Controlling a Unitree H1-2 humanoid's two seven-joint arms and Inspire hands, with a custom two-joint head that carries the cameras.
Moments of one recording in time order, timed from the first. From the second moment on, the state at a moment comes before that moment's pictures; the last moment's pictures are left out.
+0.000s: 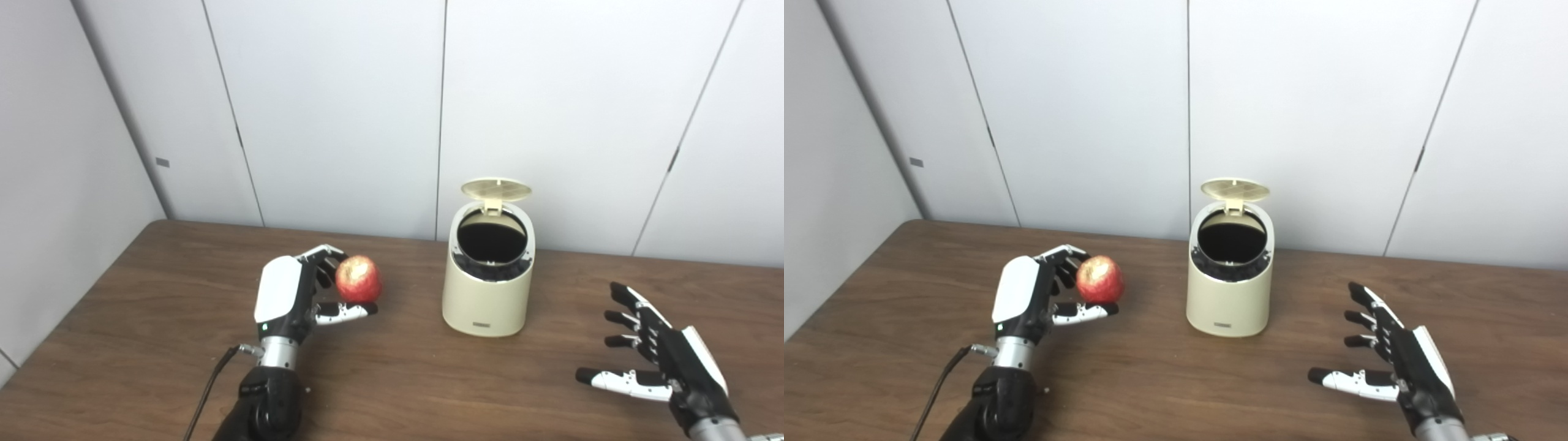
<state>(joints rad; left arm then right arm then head) -0.30 0.25 -0.11 0.17 0.67 -0.07 0.43 -0.16 -0.22 0.00 -0.13 -0.18 0.15 0.12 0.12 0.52</state>
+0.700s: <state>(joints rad) -0.42 0.19 -0.13 -0.01 0.69 -0.10 0.34 -0.16 -0.19 0.03 -0.09 -0.25 0.09 0.08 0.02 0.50</state>
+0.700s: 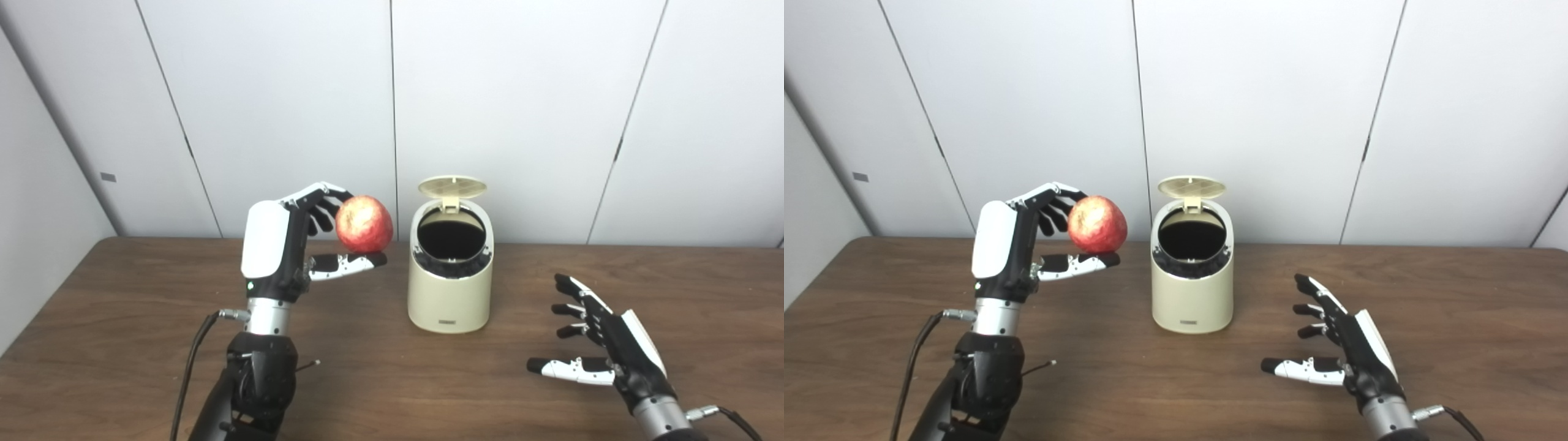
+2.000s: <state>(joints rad) -0.58 0.04 -0.21 0.35 0.71 -0.15 0.42 -0.16 -0.18 0.04 -0.14 -0.29 0.11 0.08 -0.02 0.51</state>
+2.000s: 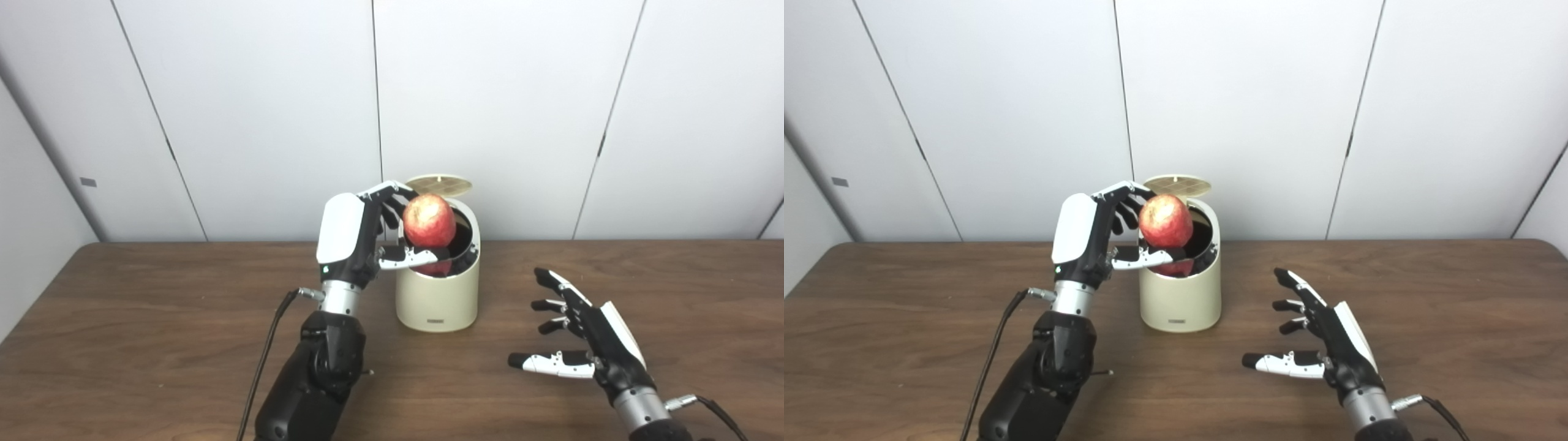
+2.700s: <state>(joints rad) -0.64 0.04 -0.28 0.46 0.81 -0.09 0.51 -0.15 -0.18 0.04 -0.16 -0.29 0.11 0.08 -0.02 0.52</state>
